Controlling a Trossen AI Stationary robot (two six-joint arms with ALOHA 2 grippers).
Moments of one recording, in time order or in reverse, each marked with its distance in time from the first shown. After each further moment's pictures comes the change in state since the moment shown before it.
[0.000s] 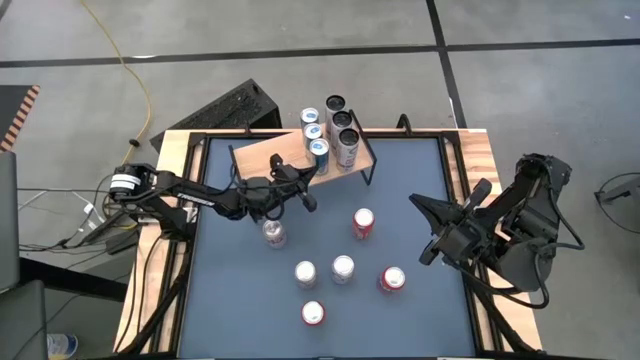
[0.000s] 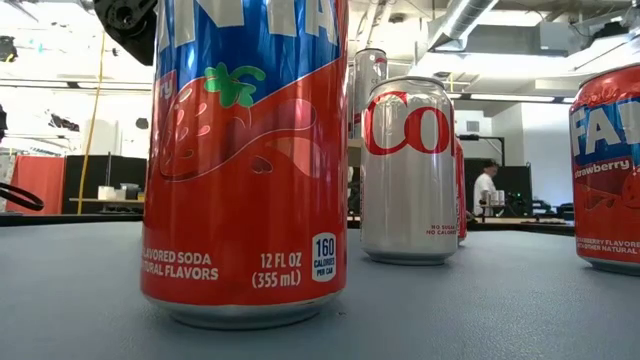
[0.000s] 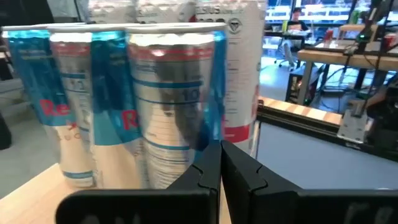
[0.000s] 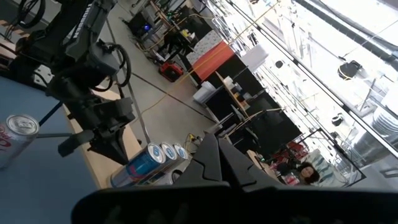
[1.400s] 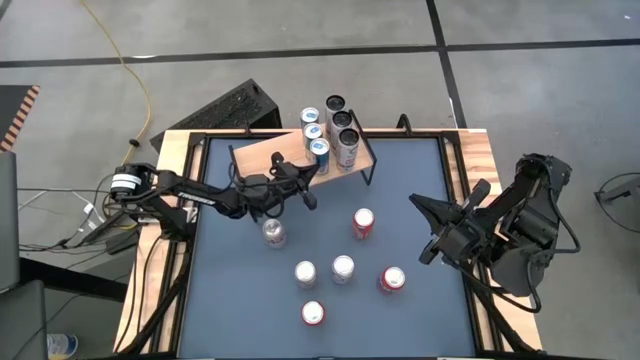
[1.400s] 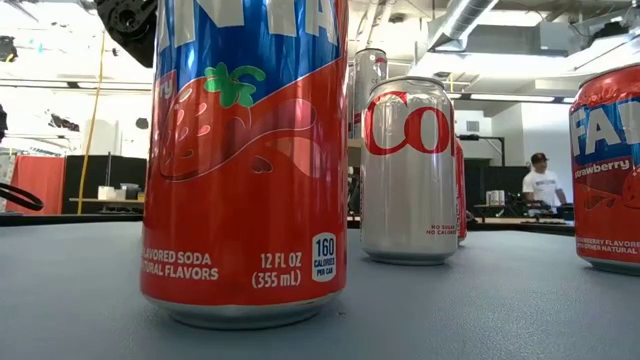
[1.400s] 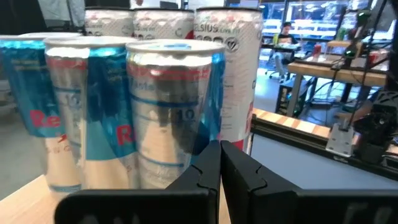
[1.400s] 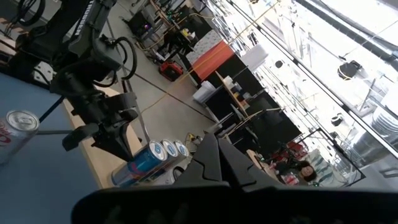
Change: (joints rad) left arm 0.013 0.005 0.000 0.053 0.041 -0.016; right arm 0.000 0.000 0.000 -0.121 0.000 0.117
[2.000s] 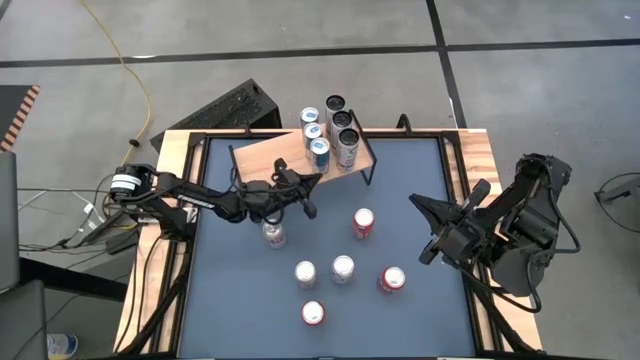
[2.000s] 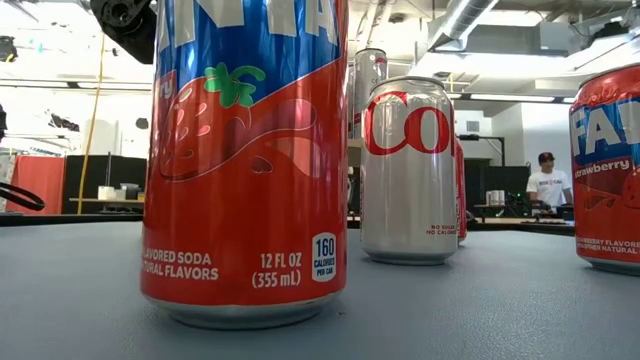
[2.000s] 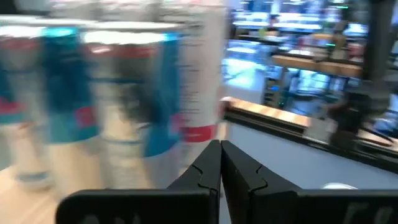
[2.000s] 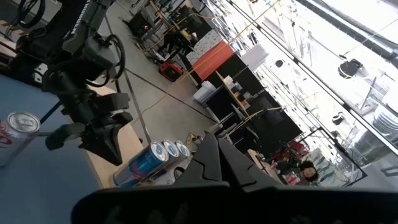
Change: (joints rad) left arm -0.039 0.000 0.000 -0.025 0.045 -0.022; right arm 0.000 0.000 0.000 0.000 0.000 0.008
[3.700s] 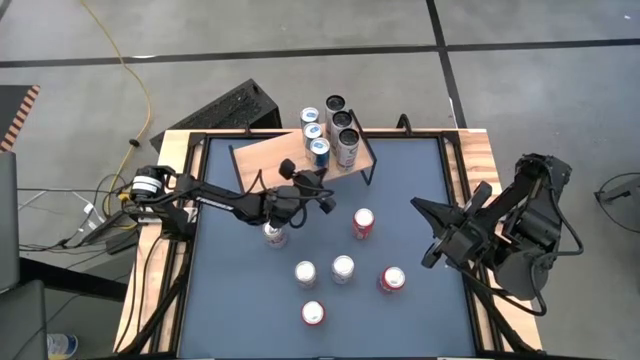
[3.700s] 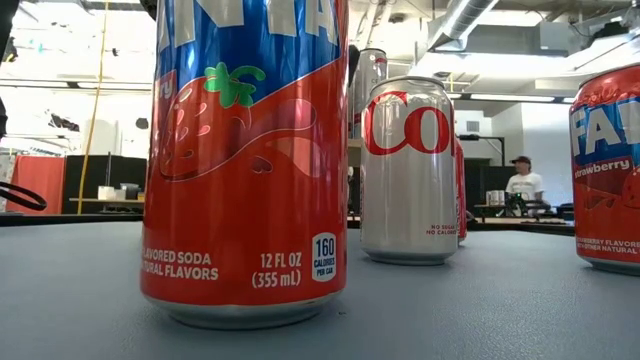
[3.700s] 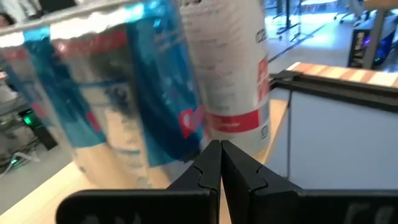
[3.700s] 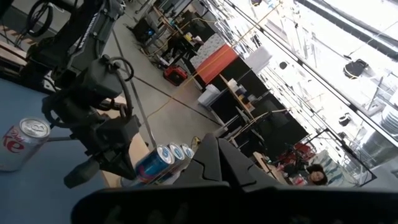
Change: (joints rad) left arm -0.049 0.163 0.250 -0.271 -0.363 0.103; right arm 0.023 0.000 0.000 -0.009 -0.001 0.034
